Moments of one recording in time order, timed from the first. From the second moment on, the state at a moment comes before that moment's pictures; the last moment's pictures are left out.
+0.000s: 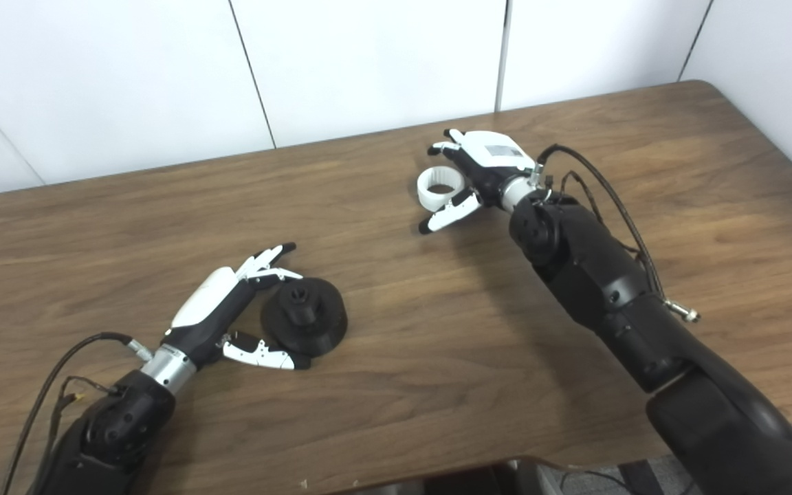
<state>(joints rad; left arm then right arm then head) -0.26 0.31 -0.34 0.20 0.48 -0.29 -0.17 -0.61 -0.44 0.39 0.31 -0.72 0.25 0.19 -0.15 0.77</state>
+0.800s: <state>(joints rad) -0.27 0.30 -0.34 0.21 0.48 -0.31 -0.16 -0.68 -0.54 0.40 0.28 -0.80 0.24 0.39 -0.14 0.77</state>
